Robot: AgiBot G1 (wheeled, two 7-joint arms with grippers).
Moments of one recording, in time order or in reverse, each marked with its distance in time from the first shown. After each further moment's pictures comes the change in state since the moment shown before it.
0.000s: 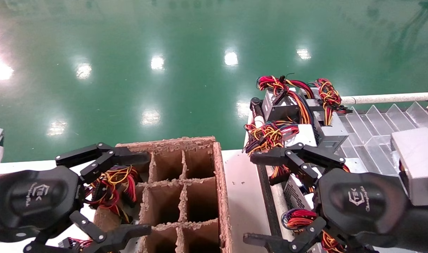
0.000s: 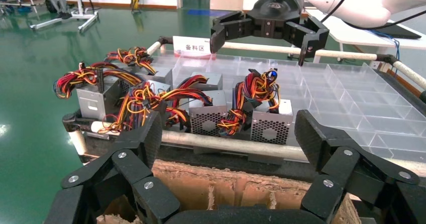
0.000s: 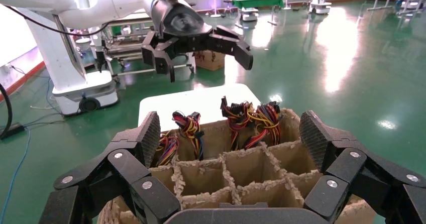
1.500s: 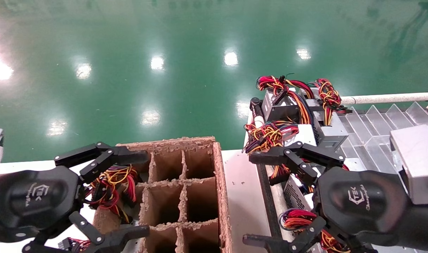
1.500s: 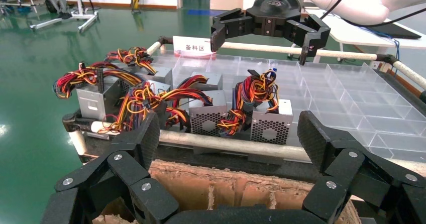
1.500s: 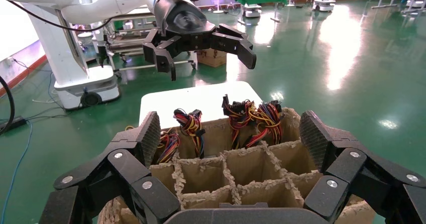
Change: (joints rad) left arm 0.000 0.000 0.000 0.000 0.000 0.000 0.000; right arm 0.009 0.003 -0.009 0.001 0.001 0.000 0.001
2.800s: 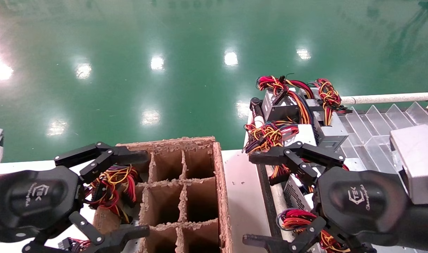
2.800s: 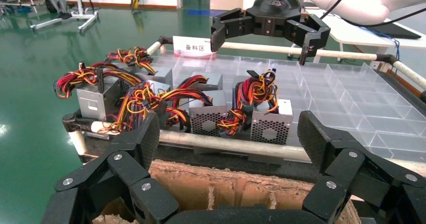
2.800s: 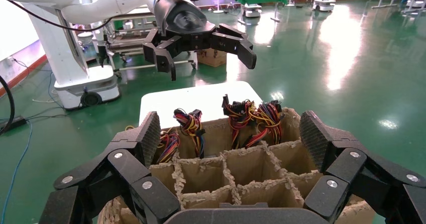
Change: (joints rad) left arm 0.000 0.000 0.000 0.000 0.000 0.000 0.000; right arm 0.001 0.001 -0.001 0.000 0.000 0.000 0.000
